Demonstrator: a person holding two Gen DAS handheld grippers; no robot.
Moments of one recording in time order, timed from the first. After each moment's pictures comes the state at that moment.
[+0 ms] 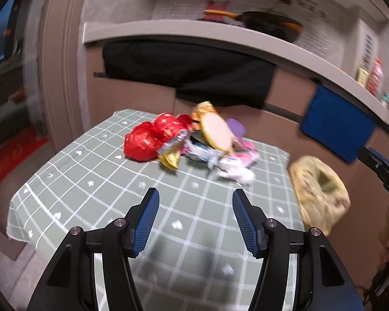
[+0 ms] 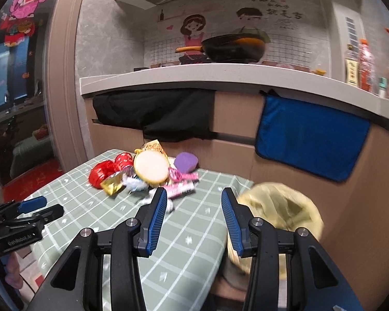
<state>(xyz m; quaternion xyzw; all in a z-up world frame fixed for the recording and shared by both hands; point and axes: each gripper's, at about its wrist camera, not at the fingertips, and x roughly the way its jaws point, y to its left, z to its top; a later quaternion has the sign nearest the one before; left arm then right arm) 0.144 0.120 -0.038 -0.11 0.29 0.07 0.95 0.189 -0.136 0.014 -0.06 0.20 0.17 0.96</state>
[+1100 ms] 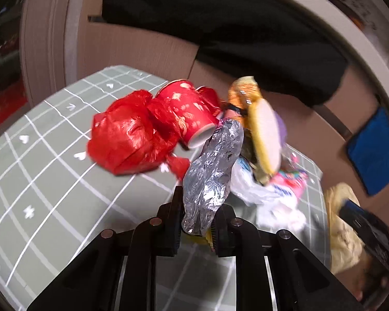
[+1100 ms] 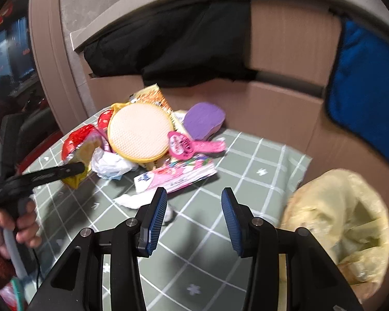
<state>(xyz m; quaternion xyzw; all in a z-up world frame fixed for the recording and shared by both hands) 0.294 0.182 -0.115 -0.20 0.37 0.06 0.91 0.362 -0.082 -0.084 -0.04 0.37 0.25 0.90</state>
